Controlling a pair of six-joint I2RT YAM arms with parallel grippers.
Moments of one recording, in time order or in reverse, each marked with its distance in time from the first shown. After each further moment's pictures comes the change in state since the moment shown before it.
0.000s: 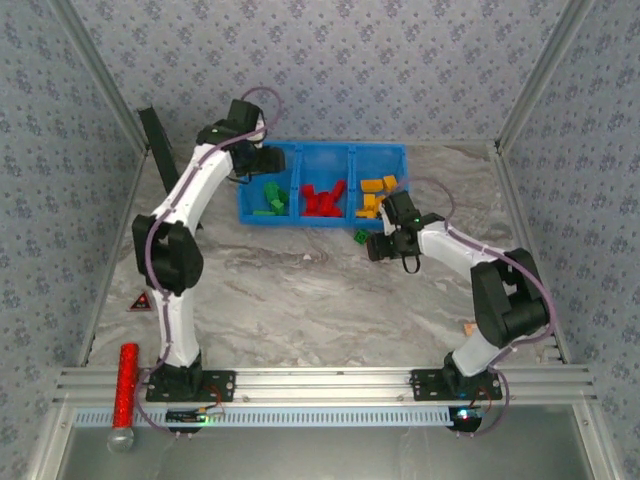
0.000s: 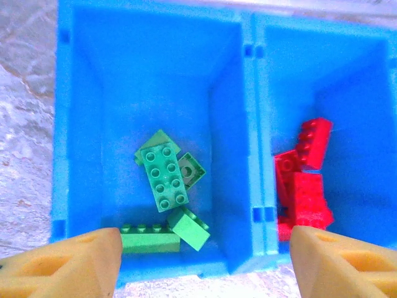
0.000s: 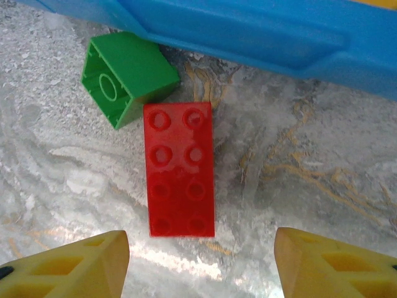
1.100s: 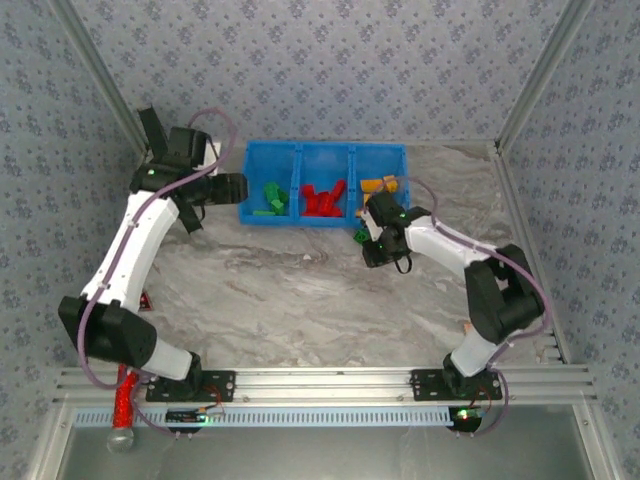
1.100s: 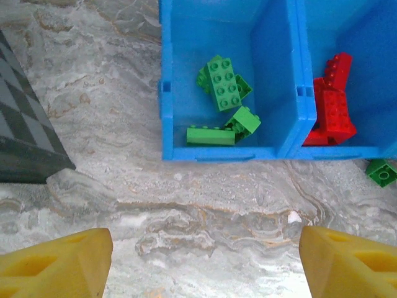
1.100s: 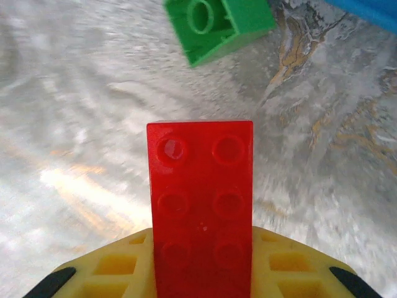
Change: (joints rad) left arm 0.100 -0.549 -0.506 -0.033 -0.003 0.106; right arm 0.106 -0.047 0.123 -0.248 -0.016 -0.061
